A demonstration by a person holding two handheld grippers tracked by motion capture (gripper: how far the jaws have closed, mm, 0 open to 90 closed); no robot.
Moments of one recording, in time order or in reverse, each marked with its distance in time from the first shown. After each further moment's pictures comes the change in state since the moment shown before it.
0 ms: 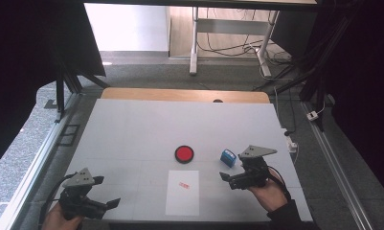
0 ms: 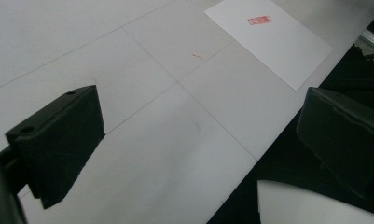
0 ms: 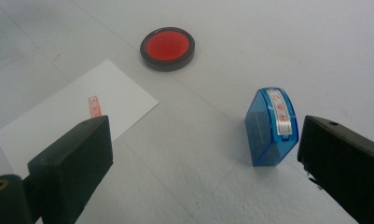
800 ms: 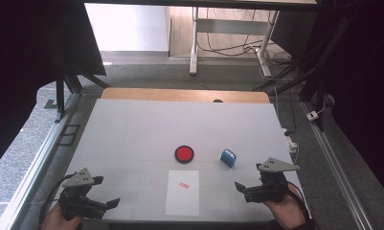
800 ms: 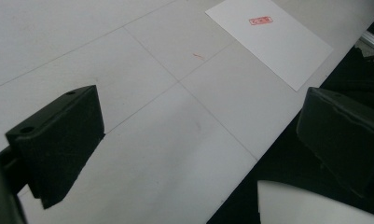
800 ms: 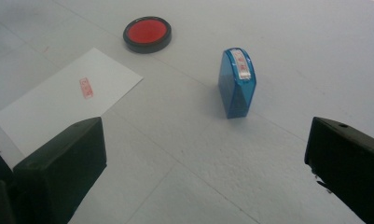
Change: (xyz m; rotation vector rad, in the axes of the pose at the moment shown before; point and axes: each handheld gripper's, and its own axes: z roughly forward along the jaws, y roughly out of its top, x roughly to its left) left arm 0.001 -0.001 -0.001 -0.003 0.000 -0.006; right arm 0.002 -0.034 -0.043 -0.038 -0.088 0.066
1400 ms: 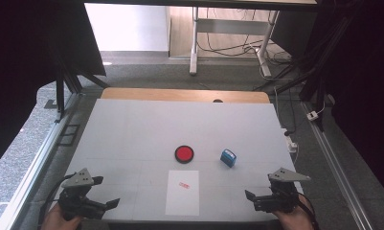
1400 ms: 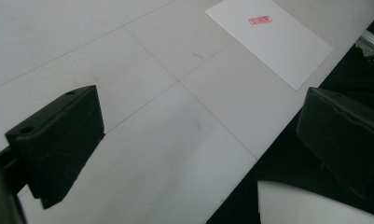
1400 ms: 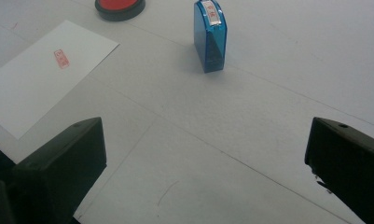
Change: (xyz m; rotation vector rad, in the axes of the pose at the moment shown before) left arm 0.000 0.000 0.000 0.001 0.000 0.005; right arm -0.006 -0.029 -0.017 0.055 -0.072 0.075
